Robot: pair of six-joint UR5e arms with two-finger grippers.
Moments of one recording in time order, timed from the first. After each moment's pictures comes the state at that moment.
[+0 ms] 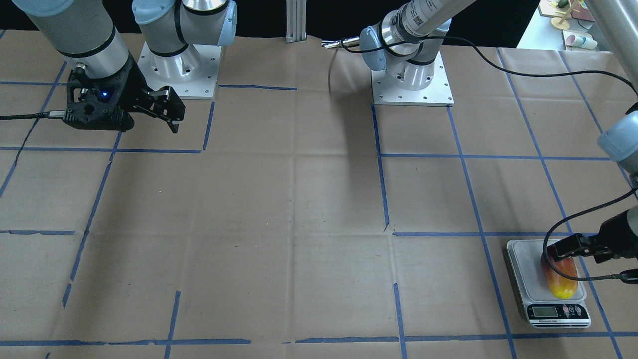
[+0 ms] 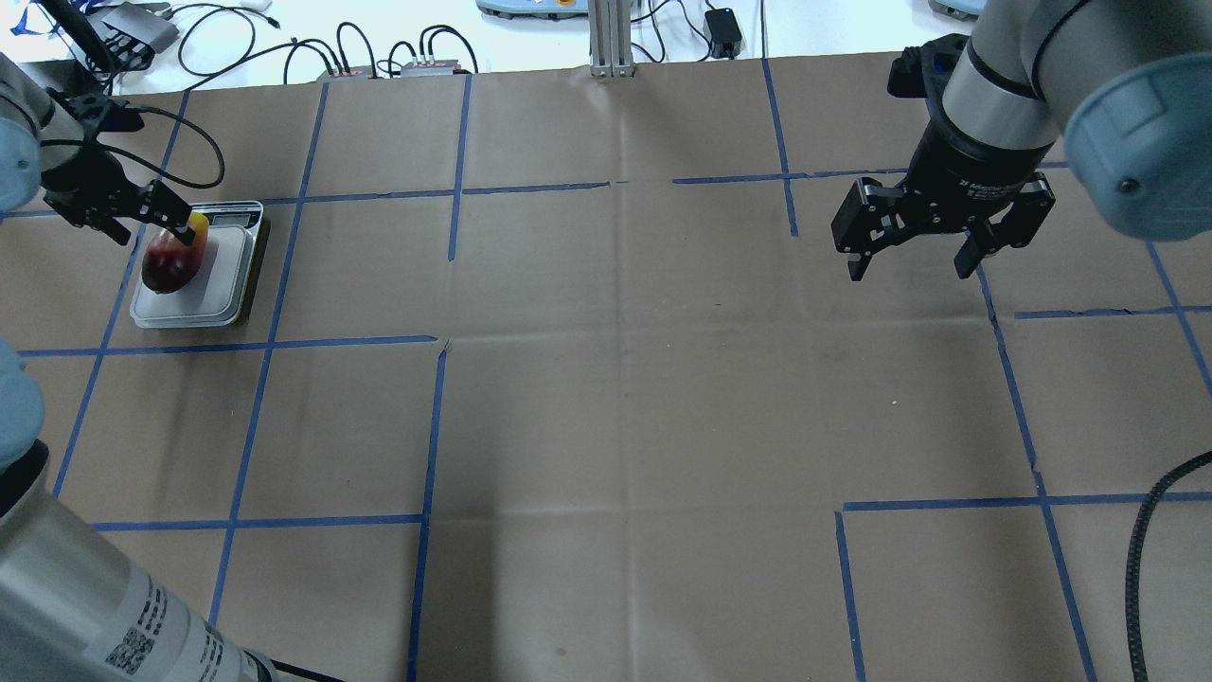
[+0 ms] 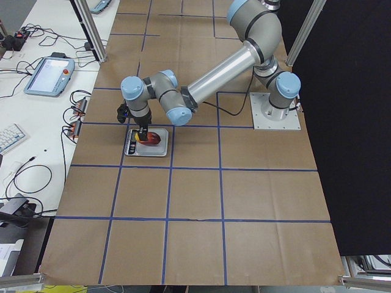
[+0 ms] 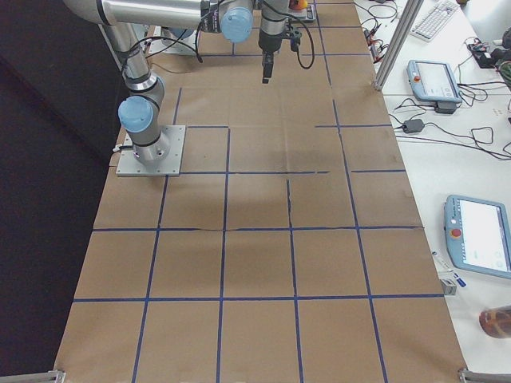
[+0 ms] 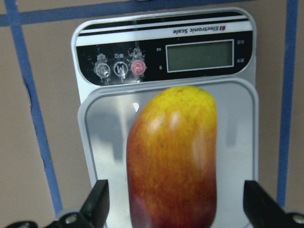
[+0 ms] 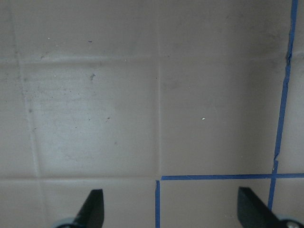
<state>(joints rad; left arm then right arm) -1.07 -2.06 -1.41 -1.23 1.56 0.52 1.53 -1.60 1.68 -1.57 -1.56 -0.02</state>
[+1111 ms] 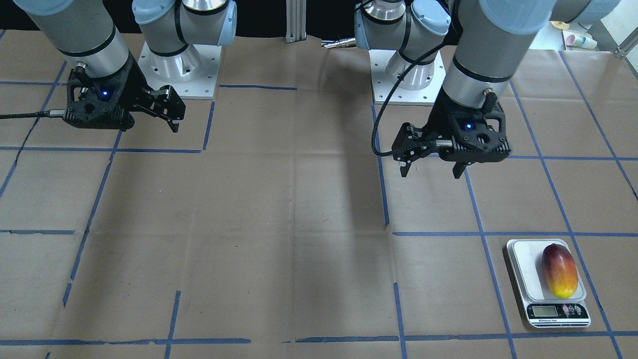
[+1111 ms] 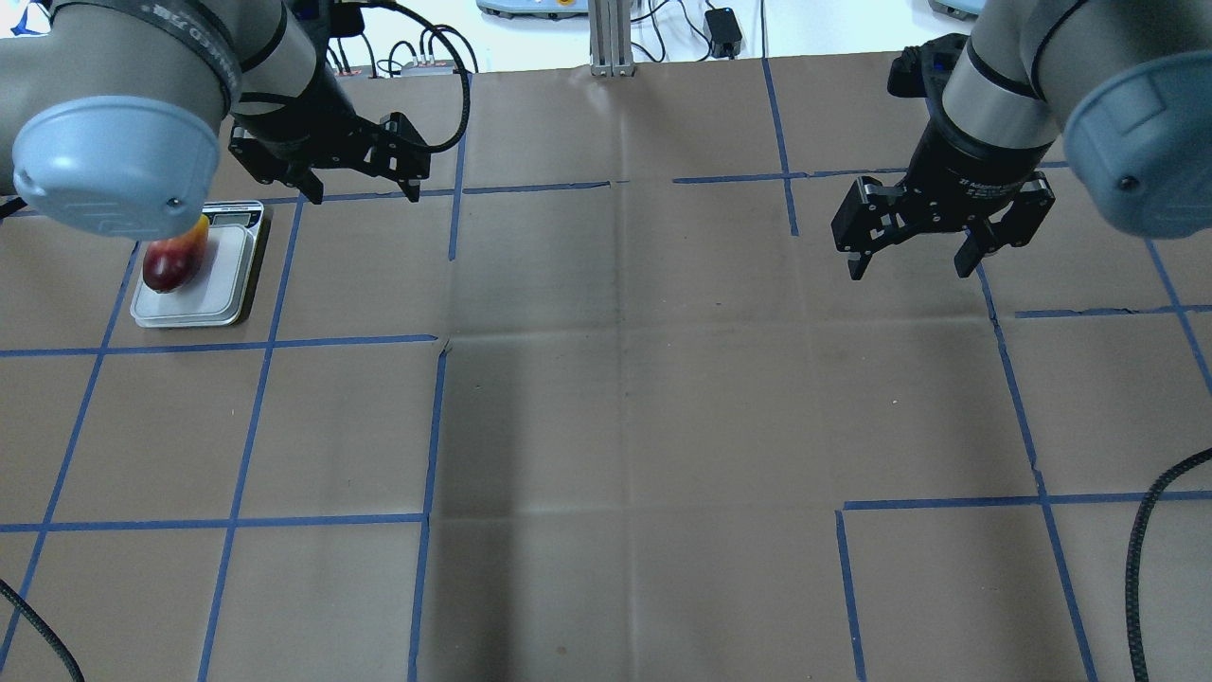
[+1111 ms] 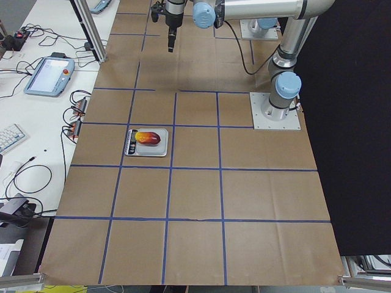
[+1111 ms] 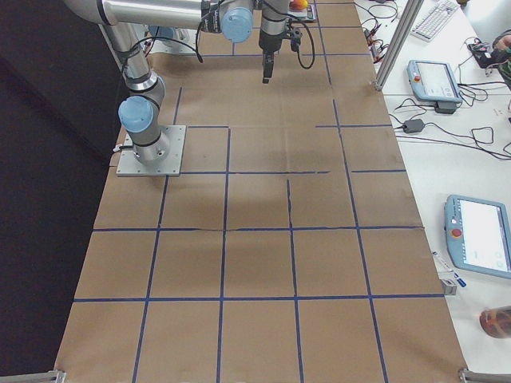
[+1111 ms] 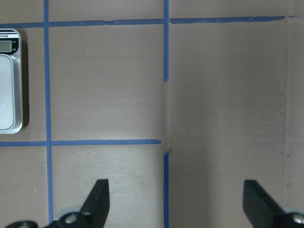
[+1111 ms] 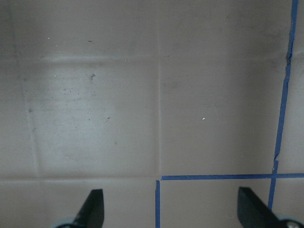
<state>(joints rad) -1.61 -1.63 -1.61 -1.32 1.57 0.00 1.53 -1.60 1.68 -1.57 -1.56 -0.02</state>
